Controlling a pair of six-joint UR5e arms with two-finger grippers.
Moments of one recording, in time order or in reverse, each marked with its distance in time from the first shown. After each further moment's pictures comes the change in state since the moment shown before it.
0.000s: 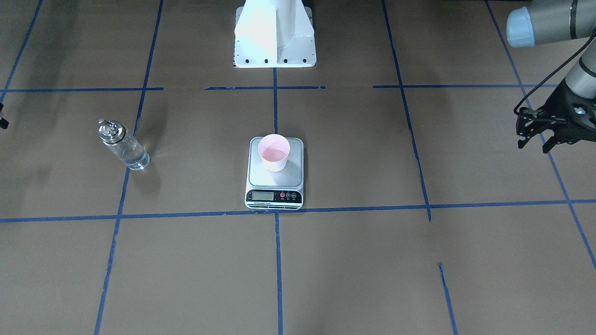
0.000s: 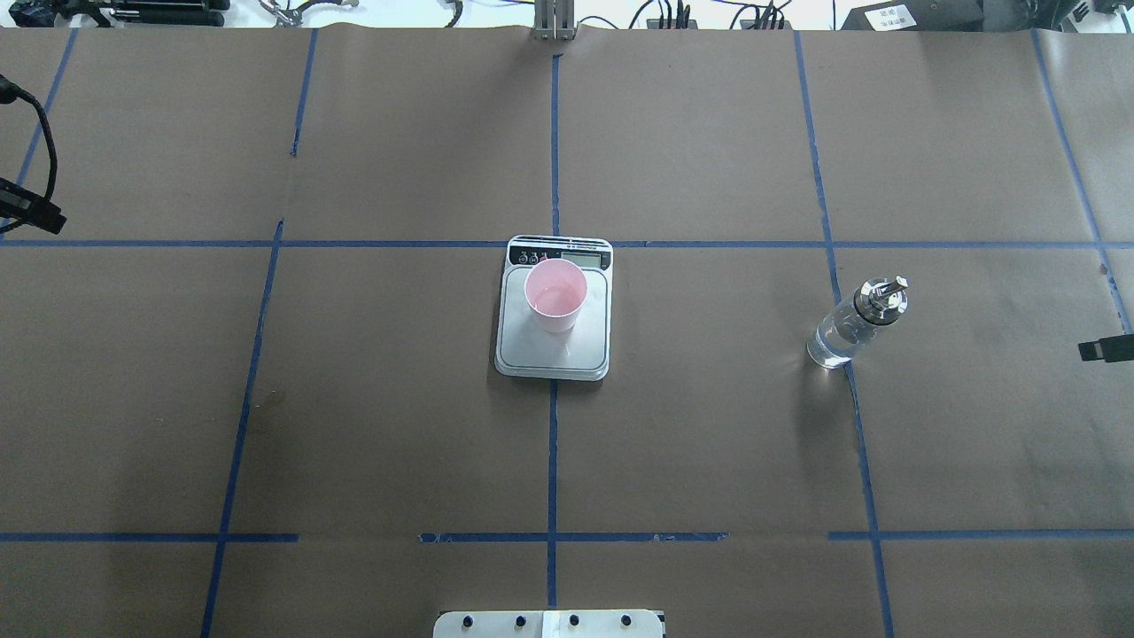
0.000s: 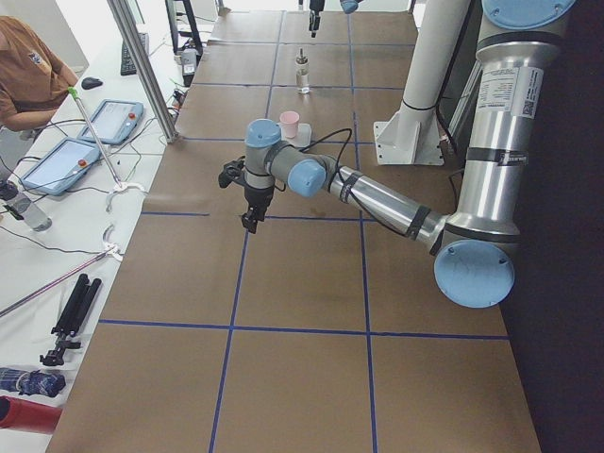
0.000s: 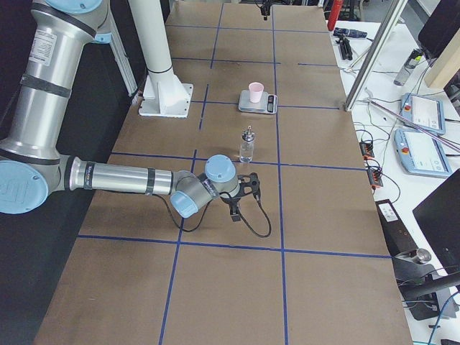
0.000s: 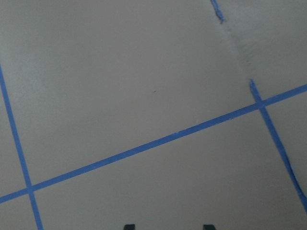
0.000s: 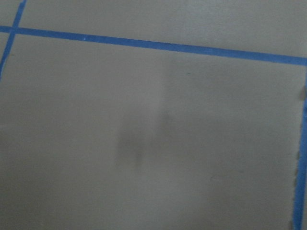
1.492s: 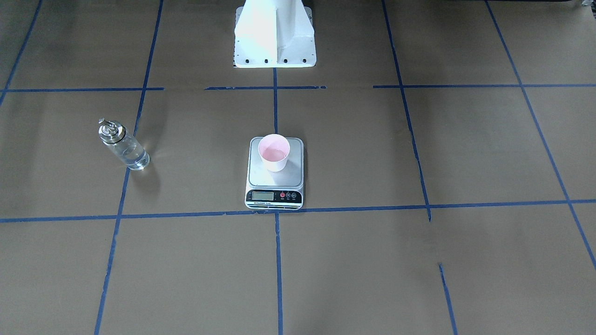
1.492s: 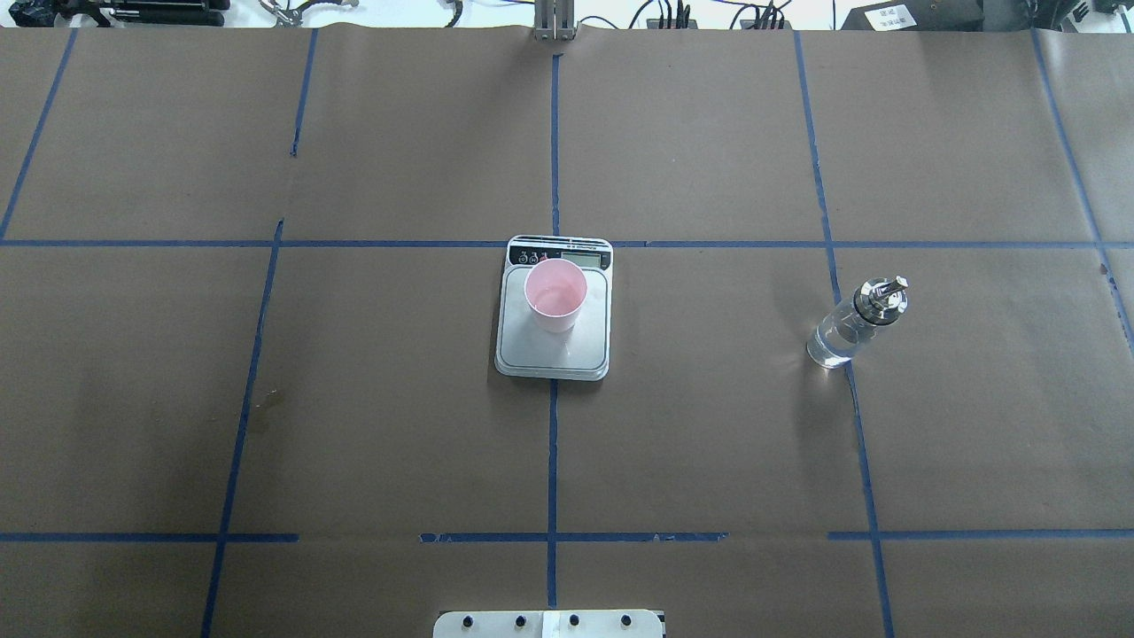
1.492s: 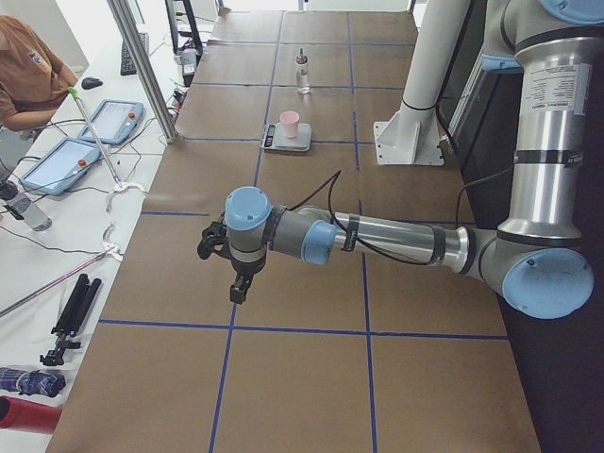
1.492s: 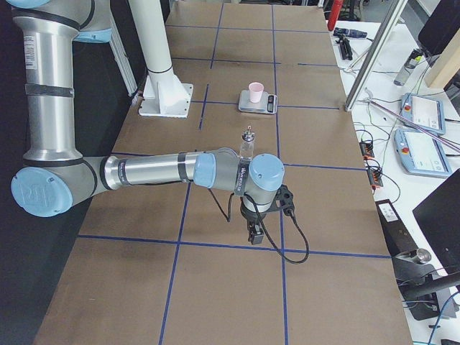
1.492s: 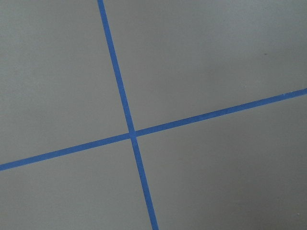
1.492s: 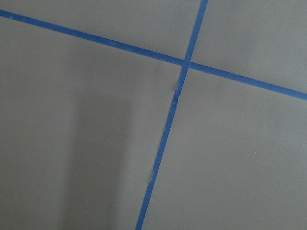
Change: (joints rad) left arm -0.330 0.097 0.150 -0.053 -0.198 0.282; right arm 0.324 0.234 0.028 -0.939 0.005 -0.761
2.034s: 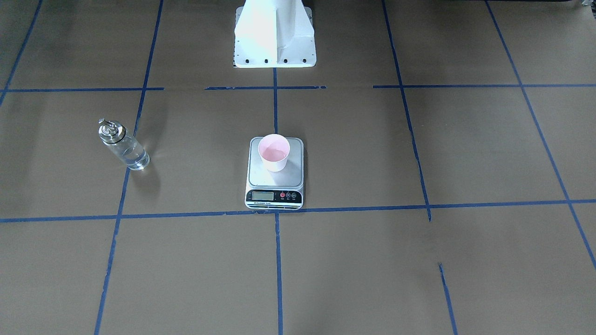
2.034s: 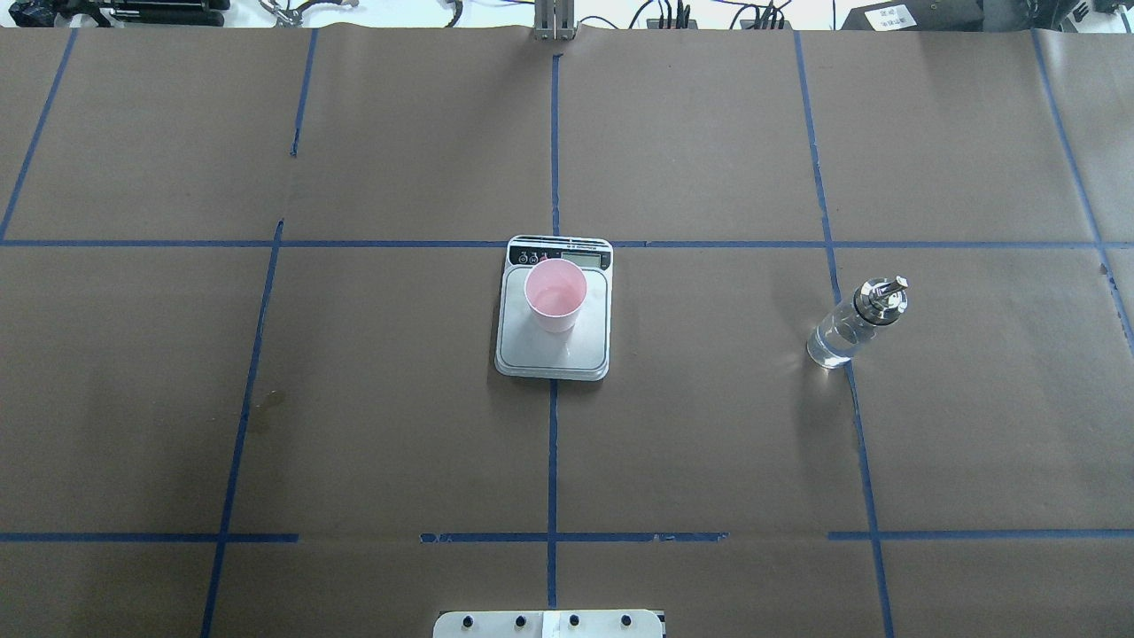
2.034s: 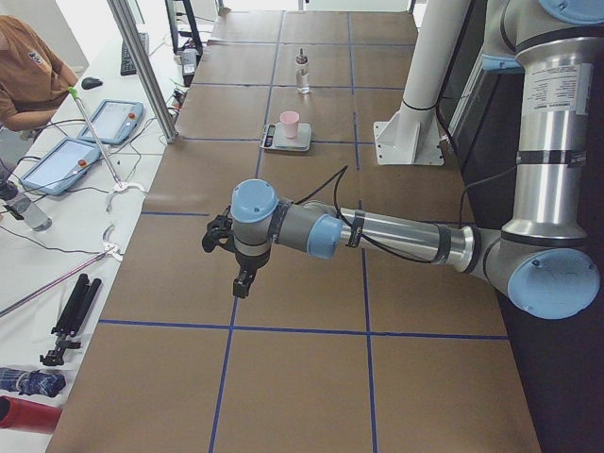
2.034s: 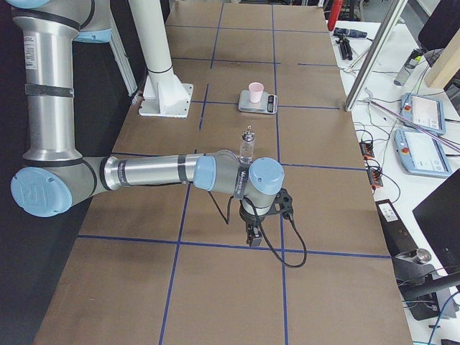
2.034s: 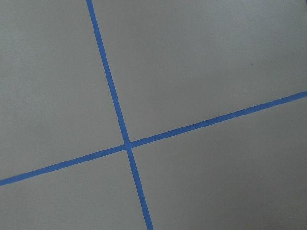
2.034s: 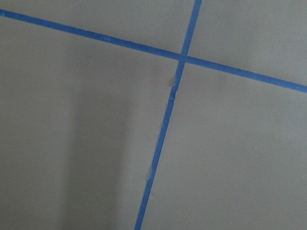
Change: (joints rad) left arm 0.008 0.029 -0.040 0.014 0.007 0.006; right arm -0.001 -0.007 -0.008 0.001 0.011 0.012
